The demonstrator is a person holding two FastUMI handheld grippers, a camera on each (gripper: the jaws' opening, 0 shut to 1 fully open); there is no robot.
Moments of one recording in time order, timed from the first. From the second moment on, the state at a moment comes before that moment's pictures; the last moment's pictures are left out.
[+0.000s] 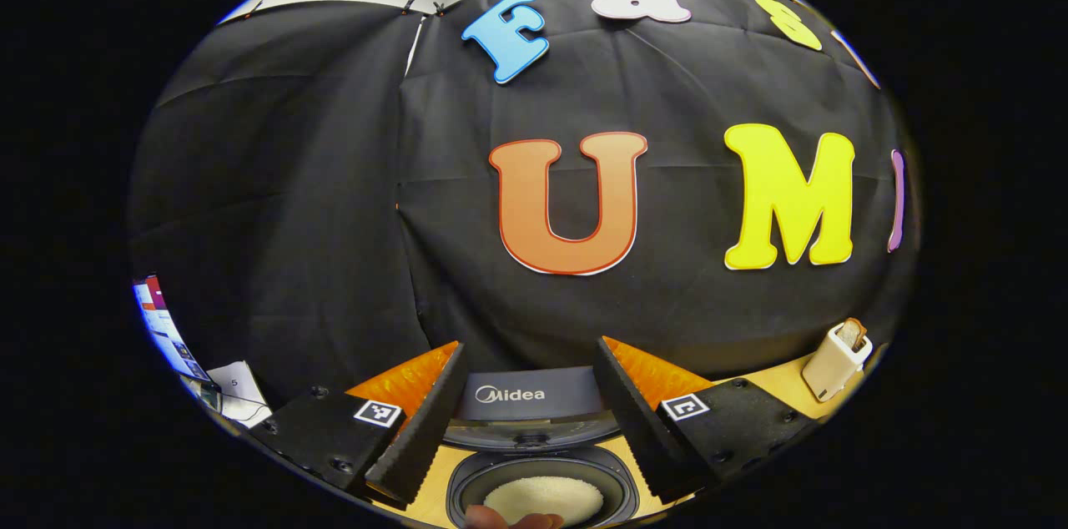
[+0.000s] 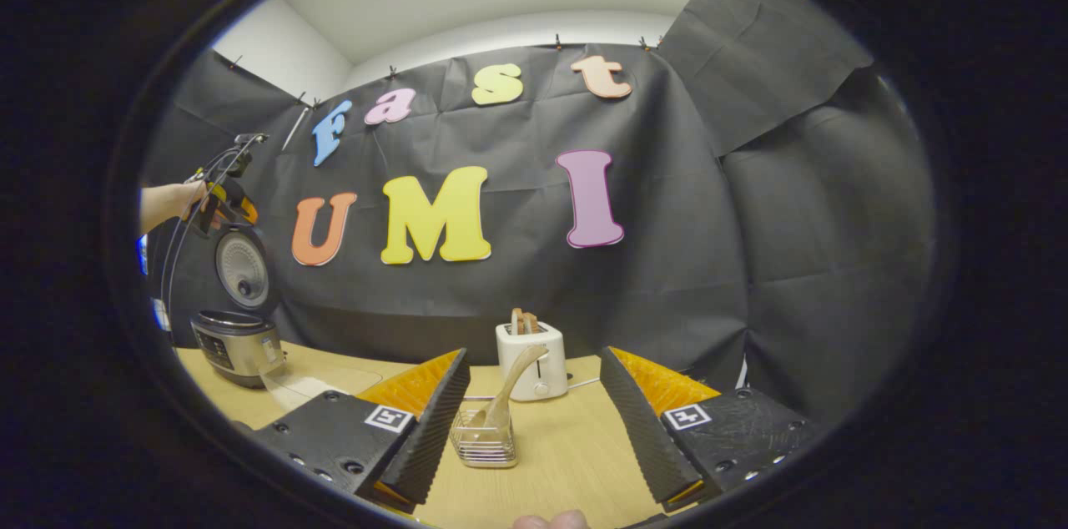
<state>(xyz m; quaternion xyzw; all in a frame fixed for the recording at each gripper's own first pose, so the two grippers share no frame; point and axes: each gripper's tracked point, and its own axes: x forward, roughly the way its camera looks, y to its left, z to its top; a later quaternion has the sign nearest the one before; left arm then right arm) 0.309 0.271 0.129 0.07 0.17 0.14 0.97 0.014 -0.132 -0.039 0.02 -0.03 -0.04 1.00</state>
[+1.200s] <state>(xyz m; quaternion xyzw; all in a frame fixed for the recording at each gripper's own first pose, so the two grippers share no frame) 0.136 0.224 0.024 0.09 0.11 0.14 0.98 -0.025 -0.089 -0.015 0.01 -0.05 0.02 1.00</state>
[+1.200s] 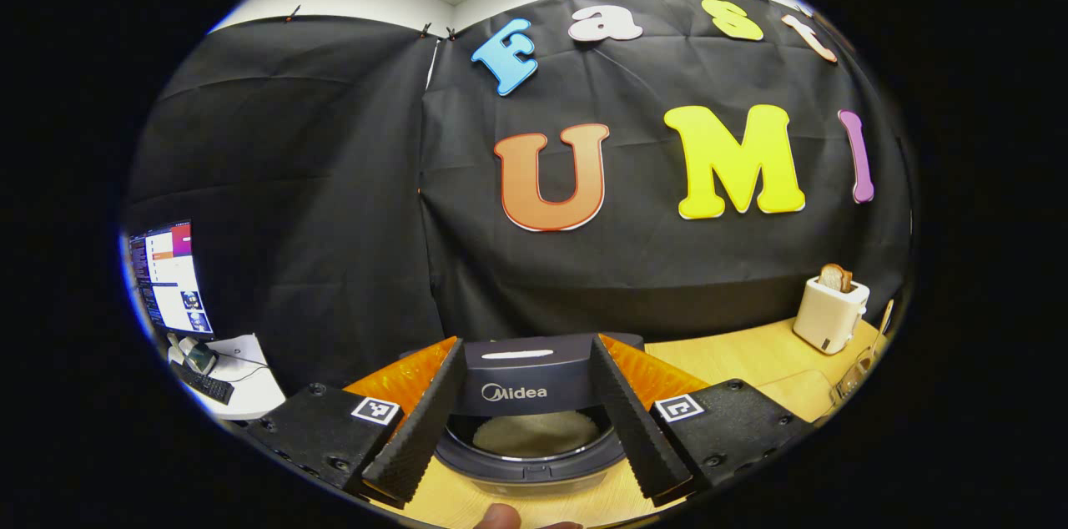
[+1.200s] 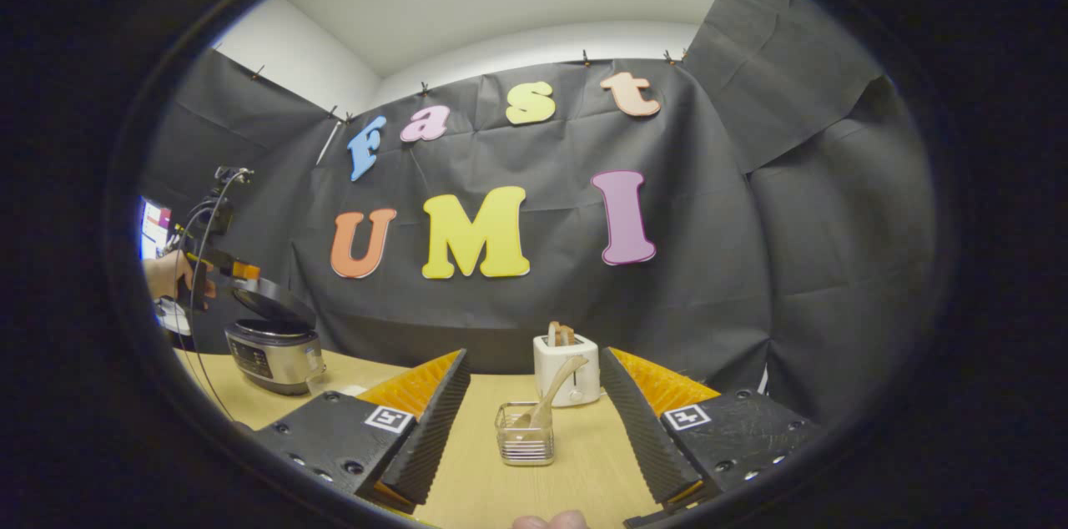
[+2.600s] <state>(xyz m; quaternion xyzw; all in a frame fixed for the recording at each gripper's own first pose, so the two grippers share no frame) 0.087 0.219 -0.038 0.04 0.07 0.14 0.99 -0.011 -0.042 -0.008 0.01 -0.04 0.05 1.00</state>
